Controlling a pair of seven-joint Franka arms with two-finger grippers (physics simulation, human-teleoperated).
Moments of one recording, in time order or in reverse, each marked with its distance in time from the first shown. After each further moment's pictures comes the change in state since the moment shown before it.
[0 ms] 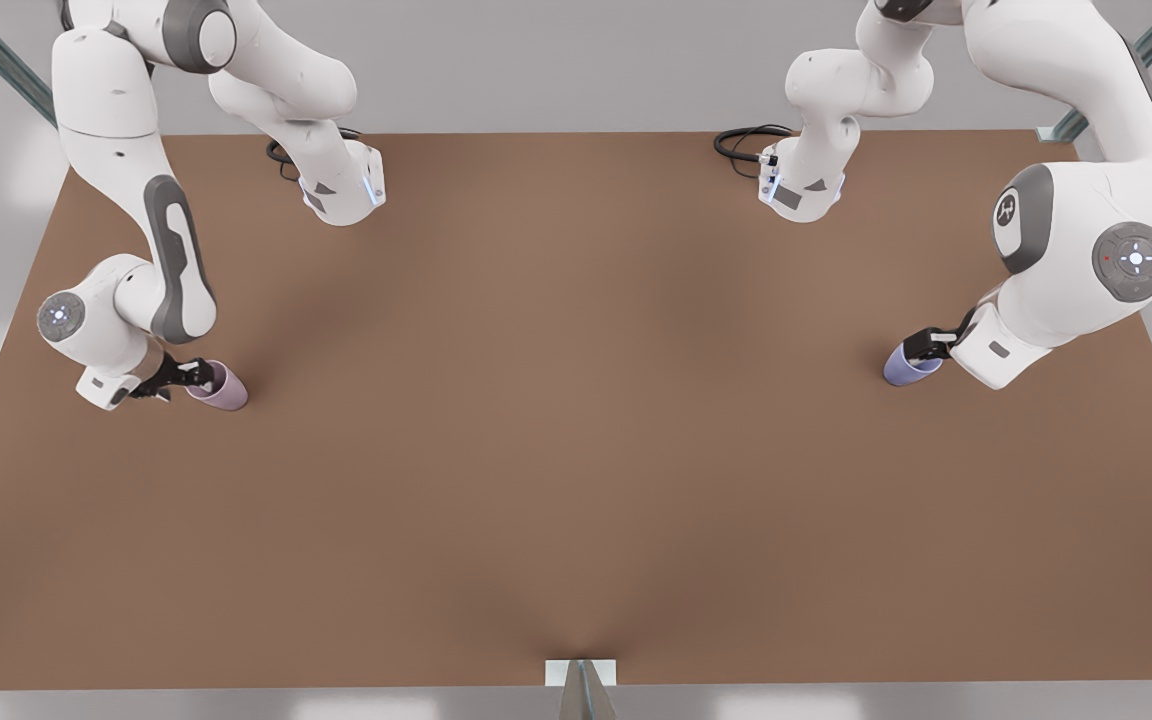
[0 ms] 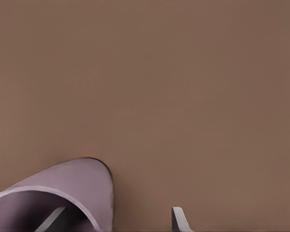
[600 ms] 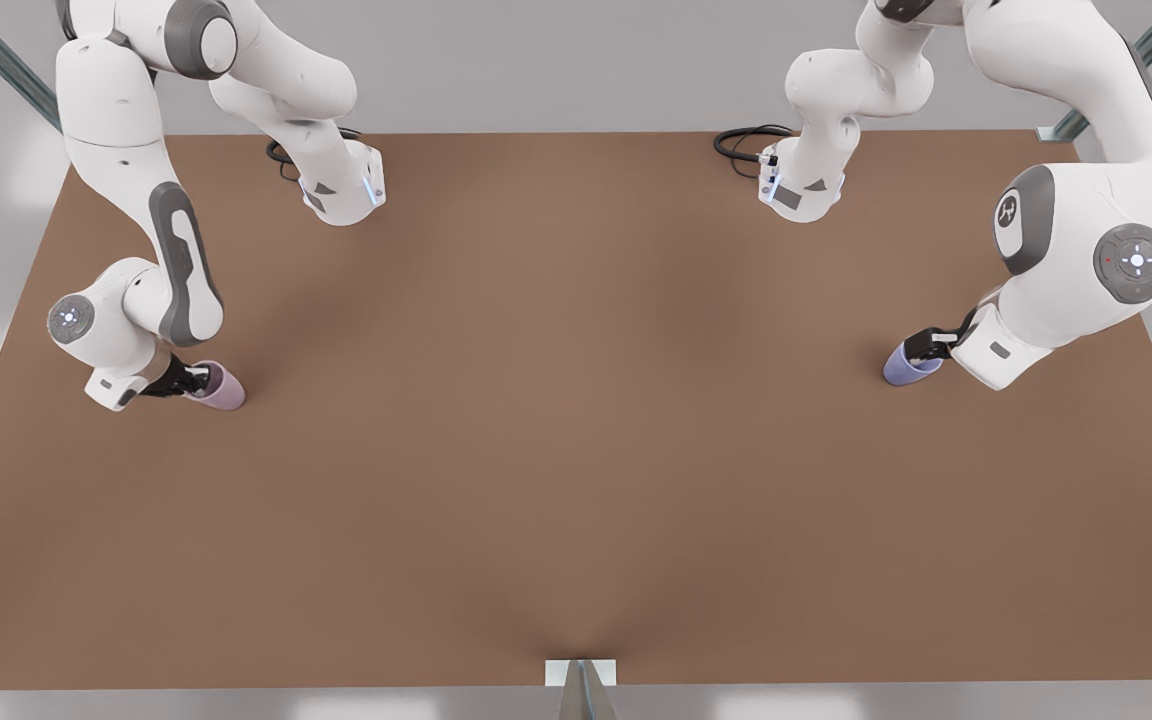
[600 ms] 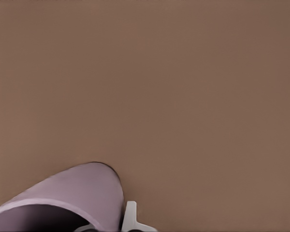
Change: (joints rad) left arm 0.003 0.001 0.000 0.000 0.000 -0.005 0.001; right arm 0.014 0.019 0.005 -0.012 0.030 0.029 0.005
